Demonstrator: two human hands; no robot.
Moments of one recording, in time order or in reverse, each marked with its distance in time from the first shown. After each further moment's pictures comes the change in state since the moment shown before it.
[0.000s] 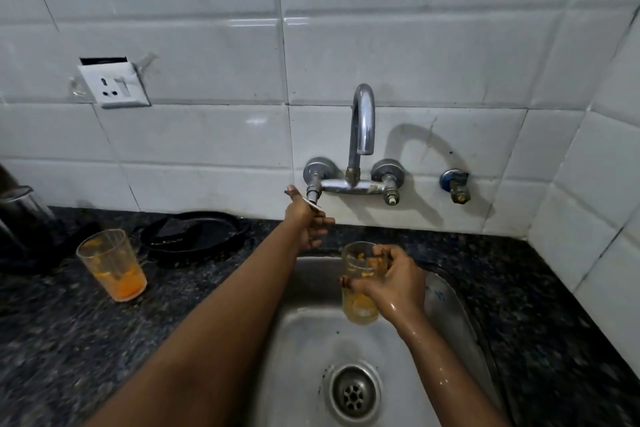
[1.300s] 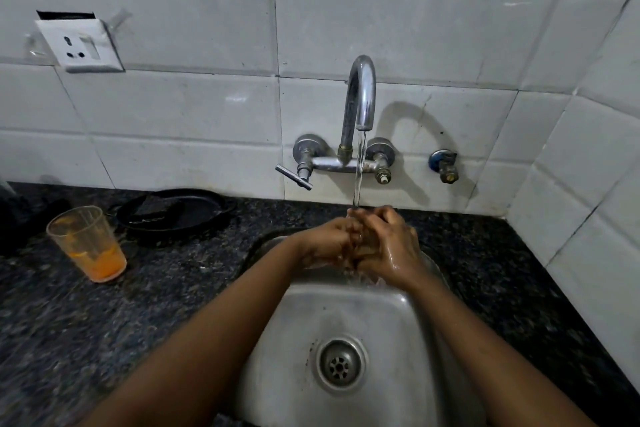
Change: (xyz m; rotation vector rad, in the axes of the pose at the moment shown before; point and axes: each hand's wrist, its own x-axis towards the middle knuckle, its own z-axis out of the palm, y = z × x) left_hand -0.029 -0.050 0.012 0.433 -0.788 0.146; right_hand 0.031 0.015 -0.015 -0.612 -0.160 -0.407
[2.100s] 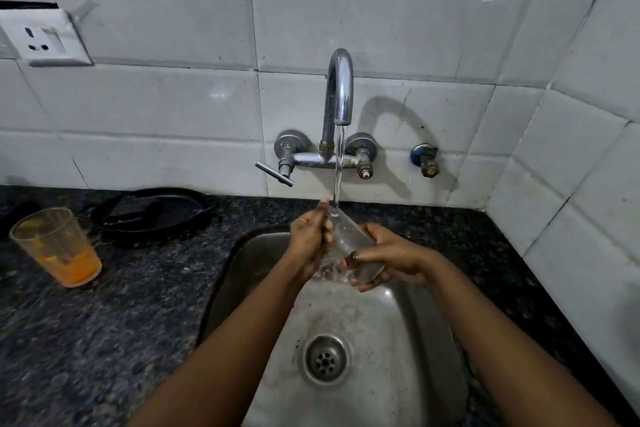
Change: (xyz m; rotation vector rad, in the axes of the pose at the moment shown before) left_hand 0.026 -0.022 0.021 -0.540 0.689 0.188; right_hand -0.008 0.002 -0.035 0.829 -0.569 0.476
